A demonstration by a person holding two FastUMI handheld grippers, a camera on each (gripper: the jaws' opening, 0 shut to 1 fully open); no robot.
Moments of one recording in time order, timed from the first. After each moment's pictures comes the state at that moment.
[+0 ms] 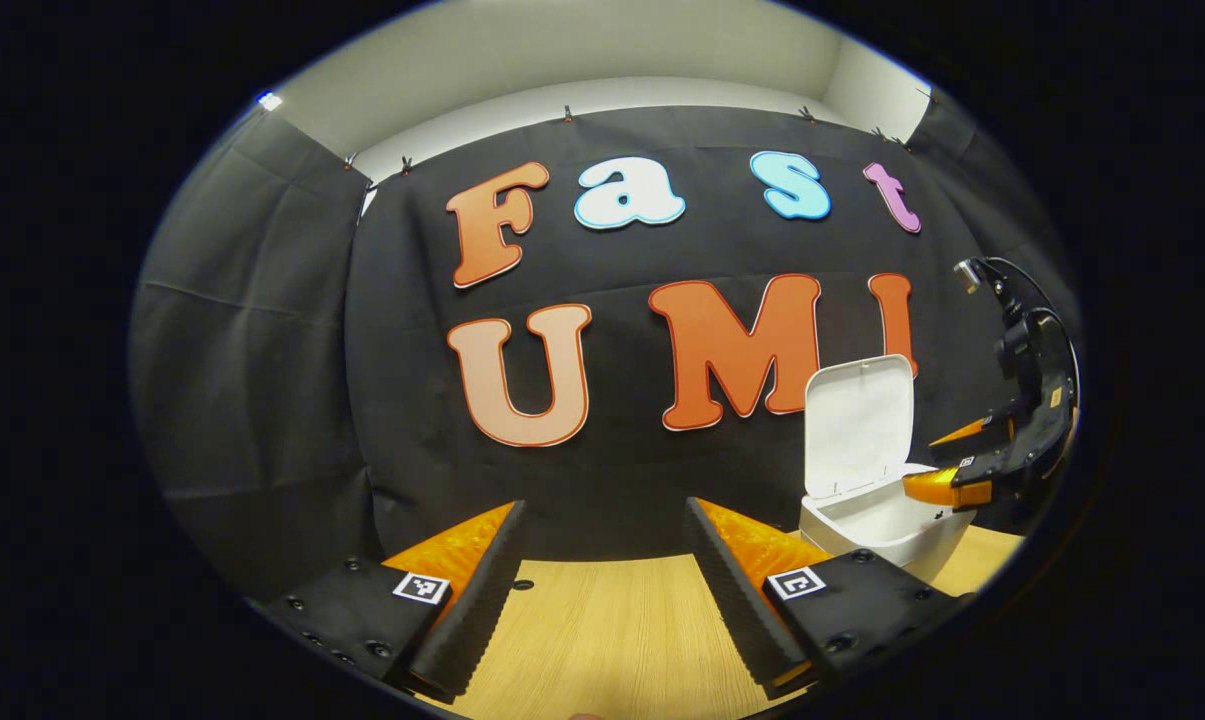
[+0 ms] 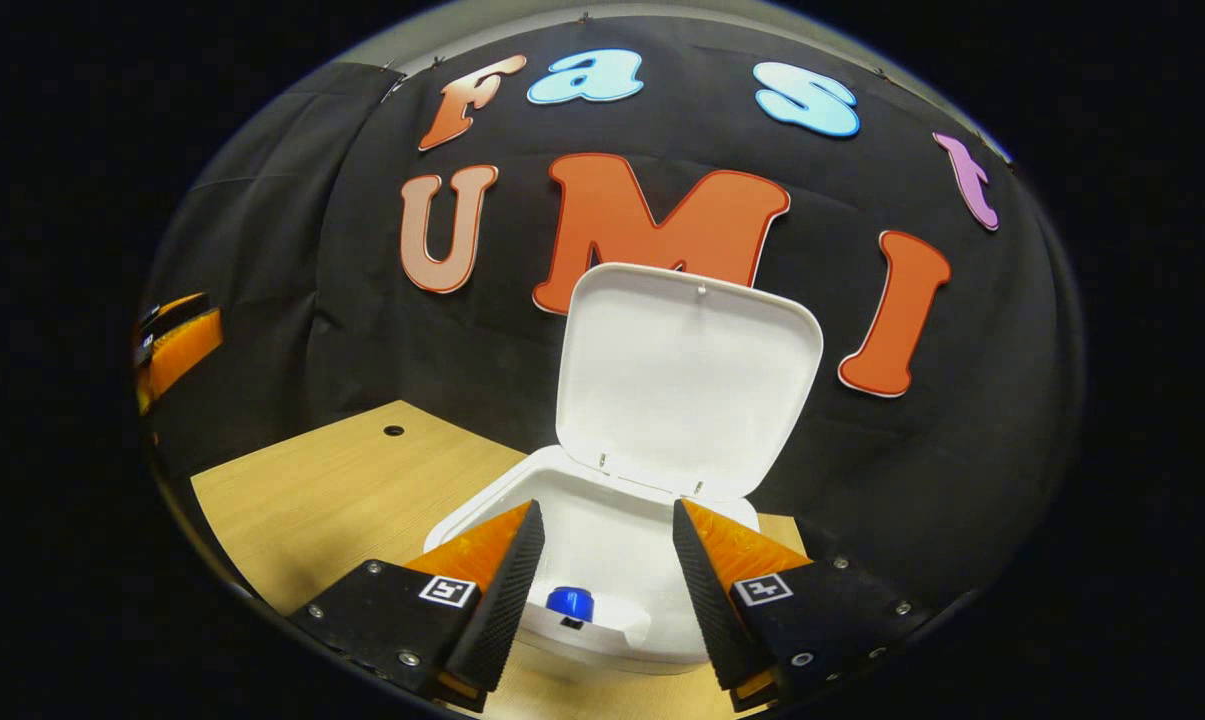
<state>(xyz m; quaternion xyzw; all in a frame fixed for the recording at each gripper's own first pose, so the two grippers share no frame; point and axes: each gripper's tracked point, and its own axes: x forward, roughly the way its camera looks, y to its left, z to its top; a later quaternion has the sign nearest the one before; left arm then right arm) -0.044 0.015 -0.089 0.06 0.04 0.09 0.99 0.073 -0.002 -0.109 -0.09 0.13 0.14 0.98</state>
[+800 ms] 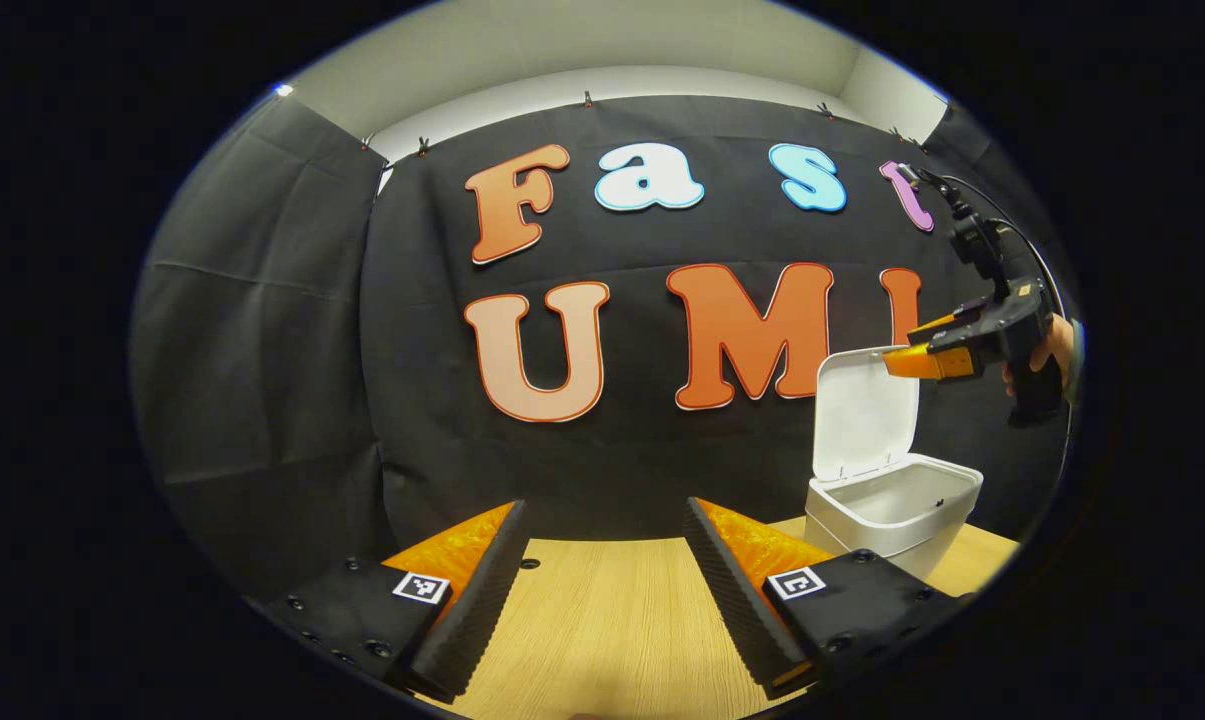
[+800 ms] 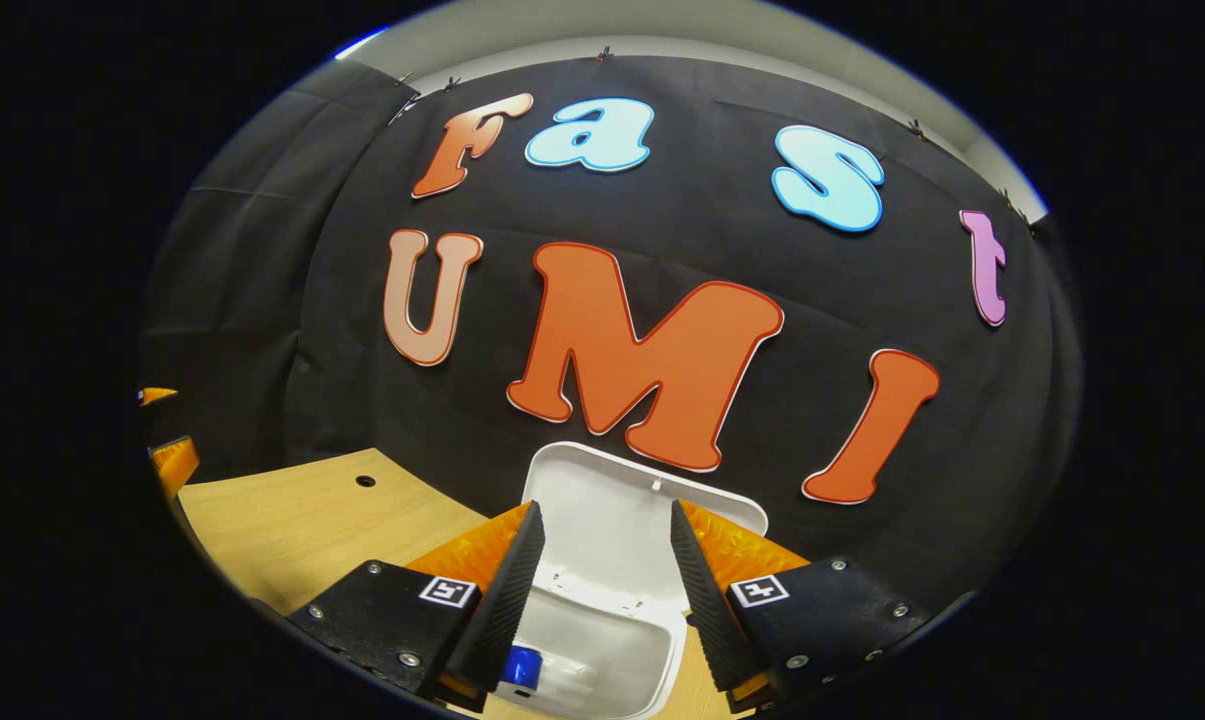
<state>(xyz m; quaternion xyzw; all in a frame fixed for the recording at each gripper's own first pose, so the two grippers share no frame) -0.065 0.026 -0.106 0.04 0.07 0.11 0.99 0.122 -0.003 0.013 -0.12 0.05 0.12 0.98</state>
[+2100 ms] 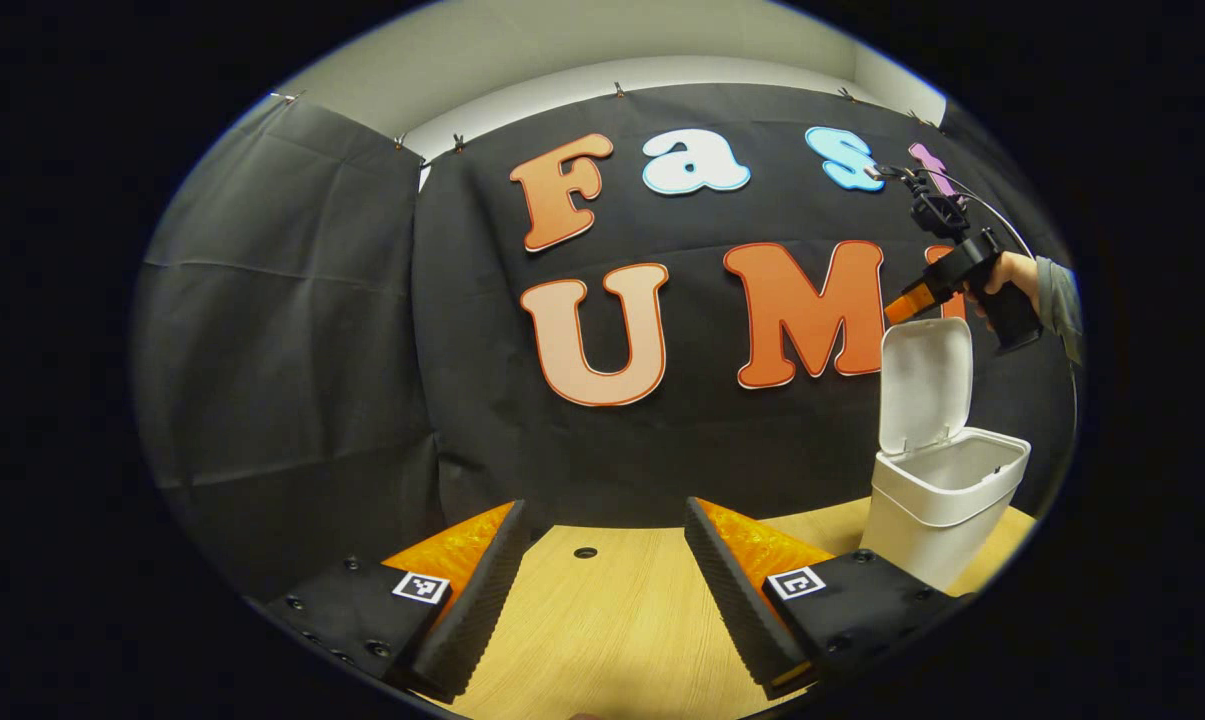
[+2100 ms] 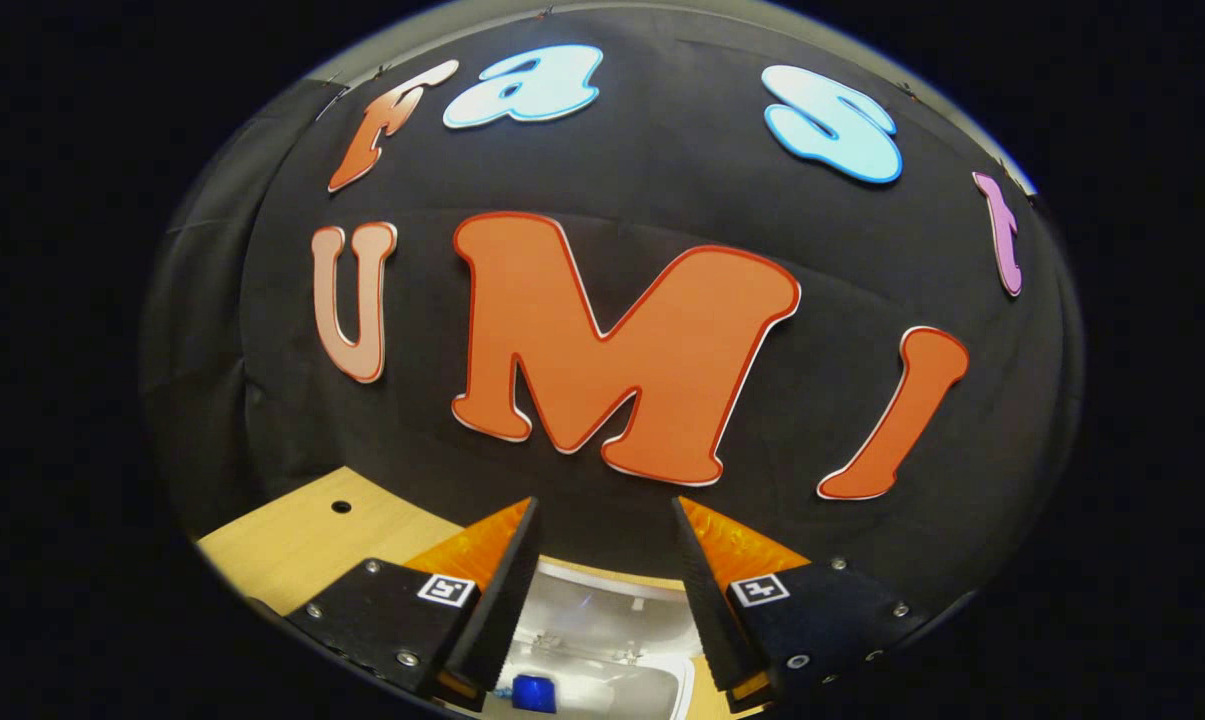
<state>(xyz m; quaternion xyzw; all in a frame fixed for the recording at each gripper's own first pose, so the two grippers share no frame) -0.086 0.082 -0.120 0.06 0.08 0.18 0.98 0.222 0.009 0.020 -0.07 0.11 0.09 0.99</state>
